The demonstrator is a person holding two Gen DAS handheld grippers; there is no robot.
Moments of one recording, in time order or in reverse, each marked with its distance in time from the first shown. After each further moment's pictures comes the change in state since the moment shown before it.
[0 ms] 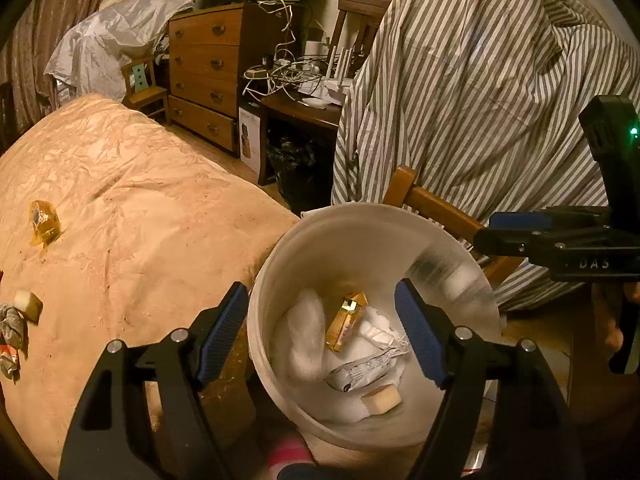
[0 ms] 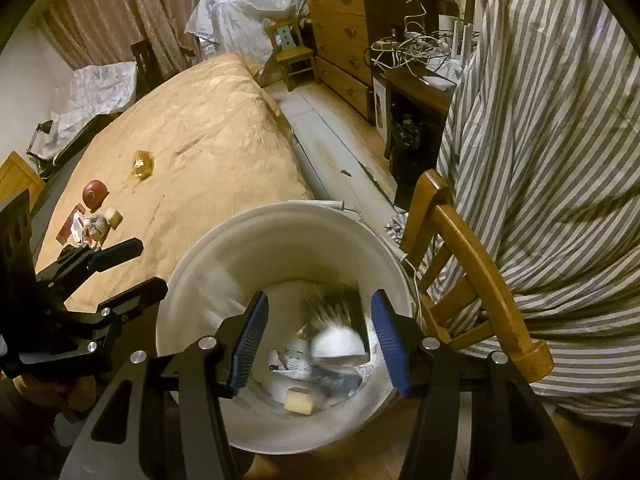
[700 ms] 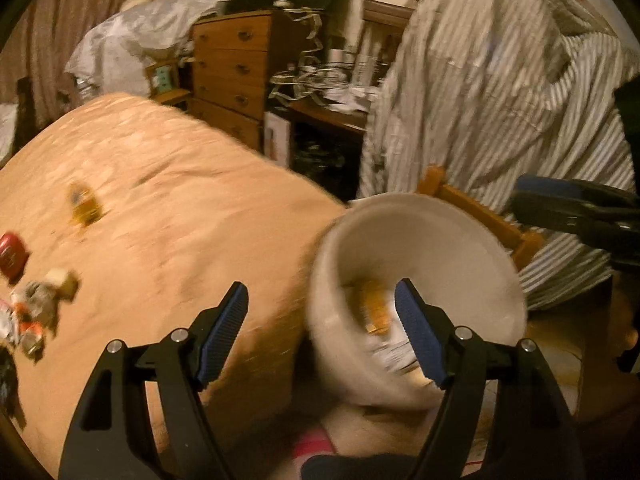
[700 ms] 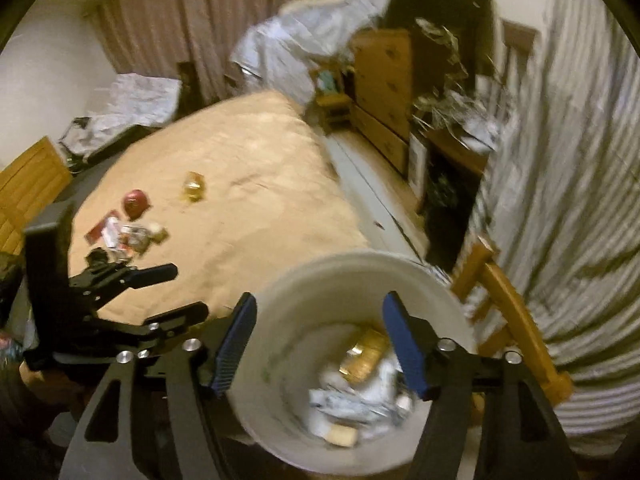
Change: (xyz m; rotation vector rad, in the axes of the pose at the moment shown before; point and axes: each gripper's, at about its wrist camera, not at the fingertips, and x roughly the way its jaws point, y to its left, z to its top) left arm -0.040 0.058 -0.032 -0.044 -0.029 0.073; right arm -0.031 0.089 -0.010 -0.140 -0.200 0.076
